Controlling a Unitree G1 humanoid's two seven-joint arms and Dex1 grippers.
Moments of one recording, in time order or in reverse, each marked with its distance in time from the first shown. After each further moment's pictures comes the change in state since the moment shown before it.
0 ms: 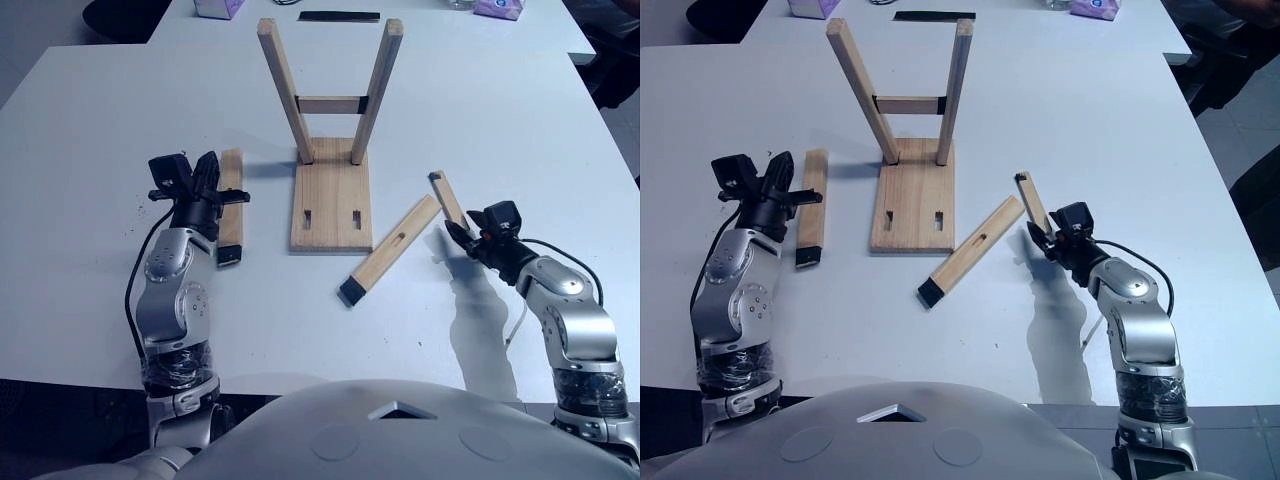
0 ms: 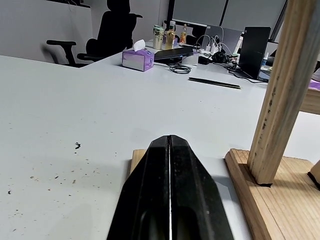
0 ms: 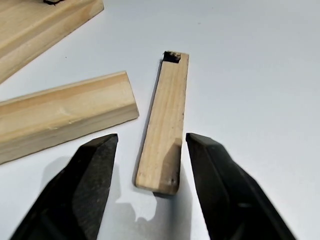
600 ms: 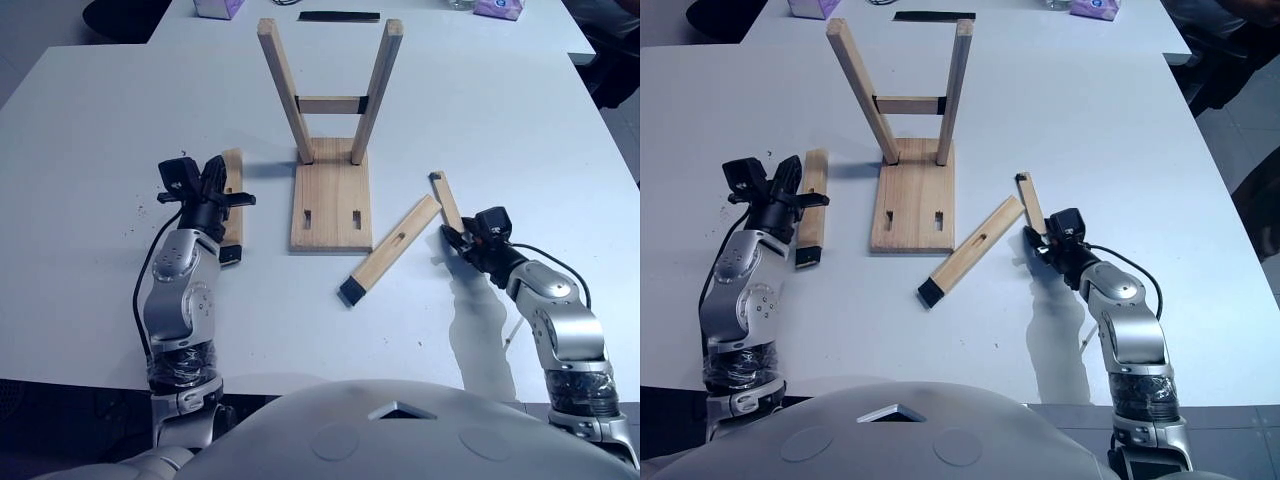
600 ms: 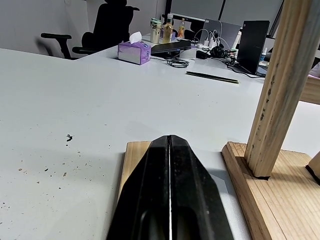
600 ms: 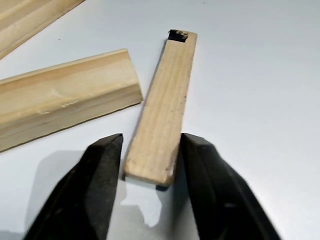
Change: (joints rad) left arm 0.001 -0.012 -0.014 0.035 0.006 -0.018 0.000; right arm 0.001 0.010 0.042 0.040 -0.004 -0.021 -0.060
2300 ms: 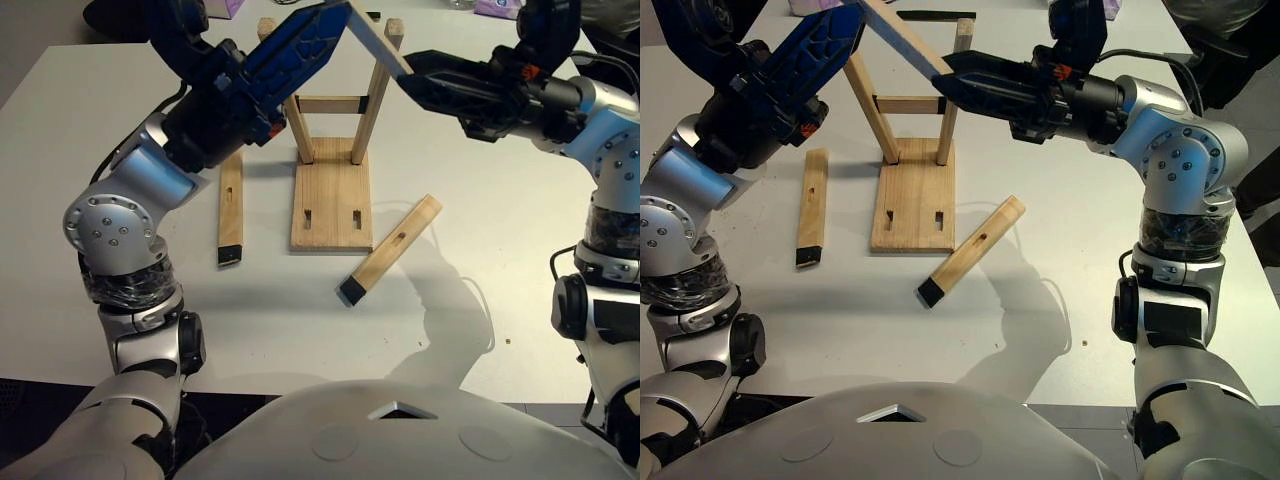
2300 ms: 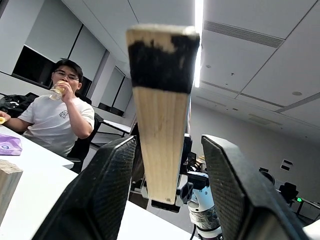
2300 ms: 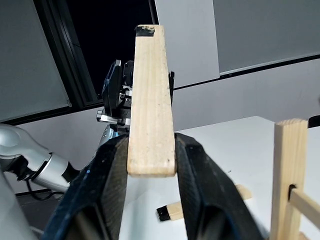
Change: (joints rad) left arm -0.485 0.262 0.004 -0.081 -1.143 0.406 -0.342; right arm -0.825 -0.139 -0.068 0.177 0.832 0.372 0.691
